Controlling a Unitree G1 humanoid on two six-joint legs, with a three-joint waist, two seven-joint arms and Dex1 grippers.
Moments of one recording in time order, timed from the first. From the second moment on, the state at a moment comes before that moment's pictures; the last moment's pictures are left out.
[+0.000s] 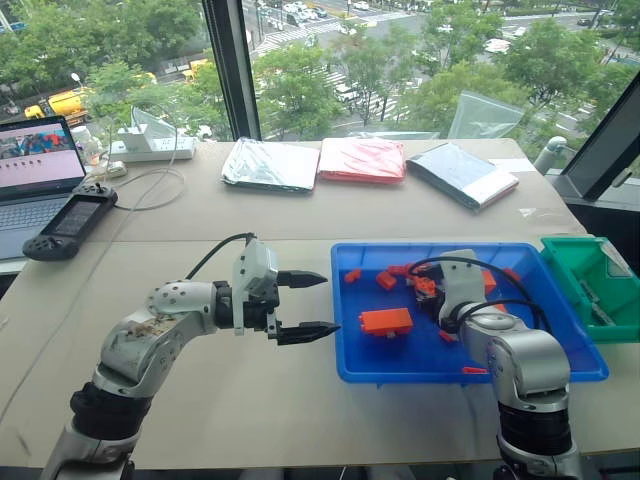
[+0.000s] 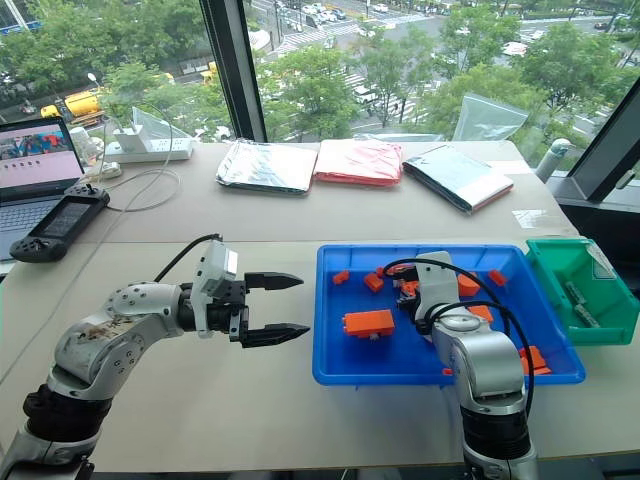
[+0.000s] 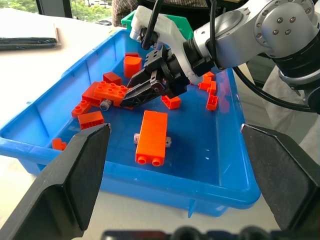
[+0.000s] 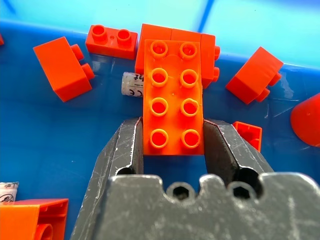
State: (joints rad) left arm -0.39 0.62 -0.08 -0.40 -0.61 0.61 -1.00; right arm -0.37 -0.31 -0.07 -0.47 0.20 1.30 0.02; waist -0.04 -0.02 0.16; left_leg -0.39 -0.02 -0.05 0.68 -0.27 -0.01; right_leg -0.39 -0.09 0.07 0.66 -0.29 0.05
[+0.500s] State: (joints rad) left arm -0.40 0.62 -0.08 -0.39 -0.62 0.61 -1.01; right arm -0.29 -0.43 -0.37 -0.76 0.22 1.51 0.12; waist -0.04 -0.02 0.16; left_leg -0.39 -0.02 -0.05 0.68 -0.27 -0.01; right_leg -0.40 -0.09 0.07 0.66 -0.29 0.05
